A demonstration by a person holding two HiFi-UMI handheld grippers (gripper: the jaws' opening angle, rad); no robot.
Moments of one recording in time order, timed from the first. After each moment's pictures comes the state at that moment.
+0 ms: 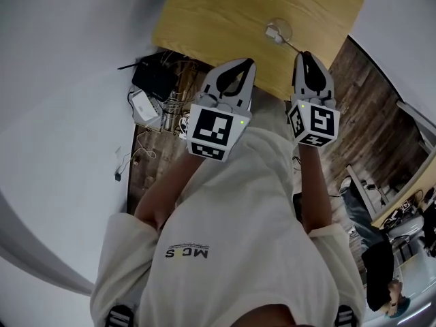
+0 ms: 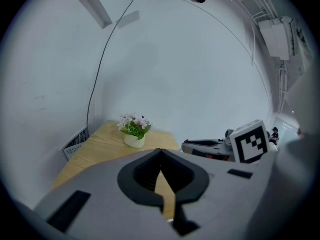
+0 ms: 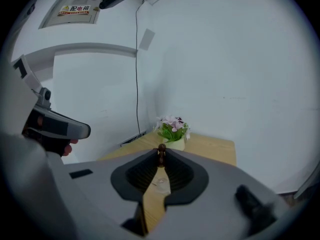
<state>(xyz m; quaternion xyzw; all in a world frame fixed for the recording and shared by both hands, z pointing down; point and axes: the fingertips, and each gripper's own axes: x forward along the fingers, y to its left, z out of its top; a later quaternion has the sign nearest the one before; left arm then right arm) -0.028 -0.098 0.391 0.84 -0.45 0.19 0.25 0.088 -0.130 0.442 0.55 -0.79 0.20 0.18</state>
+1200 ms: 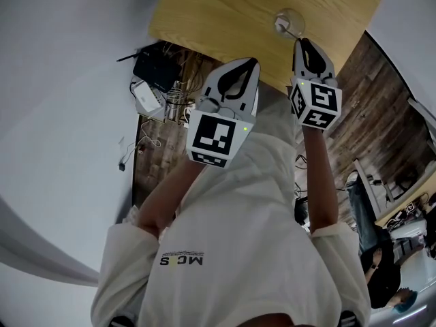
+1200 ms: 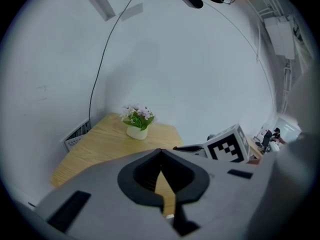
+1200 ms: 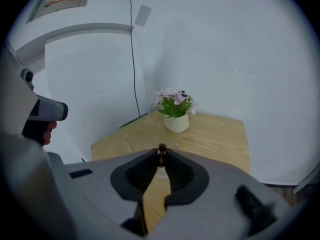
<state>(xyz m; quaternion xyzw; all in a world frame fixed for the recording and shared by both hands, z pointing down) -0.032 -0.094 0.430 0.82 -0.45 0.21 0.27 0.072 -0.144 0.534 0.52 -0.78 0.26 0.24</state>
